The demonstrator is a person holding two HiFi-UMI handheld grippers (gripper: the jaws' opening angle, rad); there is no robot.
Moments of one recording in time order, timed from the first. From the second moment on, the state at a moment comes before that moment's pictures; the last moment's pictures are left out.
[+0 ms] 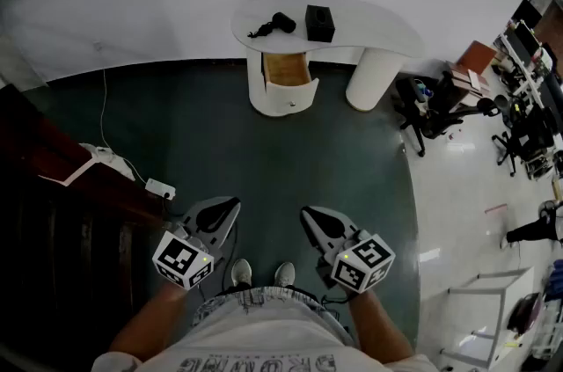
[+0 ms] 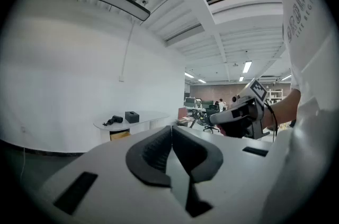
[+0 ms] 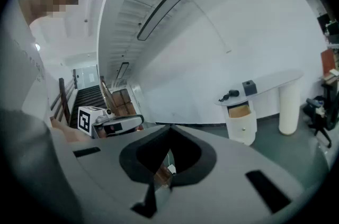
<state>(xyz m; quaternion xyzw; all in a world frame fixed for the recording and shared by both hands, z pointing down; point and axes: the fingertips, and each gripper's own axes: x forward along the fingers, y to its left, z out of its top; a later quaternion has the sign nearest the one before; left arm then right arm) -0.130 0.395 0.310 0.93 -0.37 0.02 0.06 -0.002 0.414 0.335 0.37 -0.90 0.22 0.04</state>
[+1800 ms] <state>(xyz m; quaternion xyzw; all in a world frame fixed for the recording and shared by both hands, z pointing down) -0.081 0.423 0.316 0.92 -0.38 0.03 0.05 0.044 0.430 0.343 0.38 -0.90 0.21 0.03</state>
